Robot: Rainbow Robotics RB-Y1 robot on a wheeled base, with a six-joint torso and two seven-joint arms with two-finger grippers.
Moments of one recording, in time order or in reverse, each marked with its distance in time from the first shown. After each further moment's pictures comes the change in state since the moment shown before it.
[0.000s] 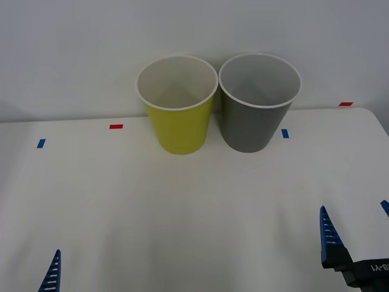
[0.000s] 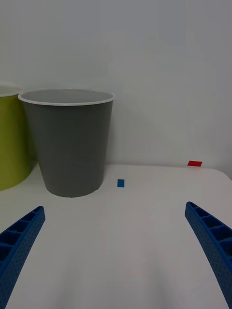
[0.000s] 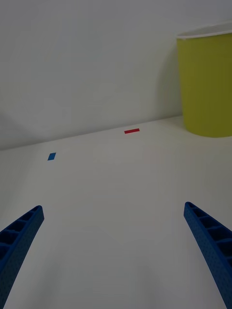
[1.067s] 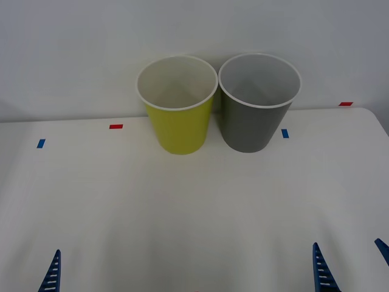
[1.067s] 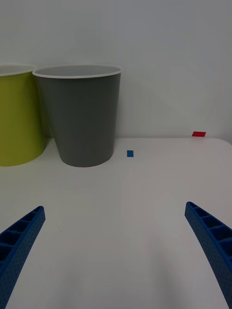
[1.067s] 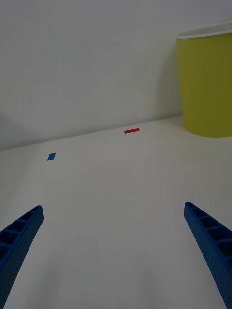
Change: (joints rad) right arm 0.167 -0.012 0.094 0.001 0.005 -0.101 0.035; left arm 0.000 0.000 0.000 0.000 0.000 0.000 0.000
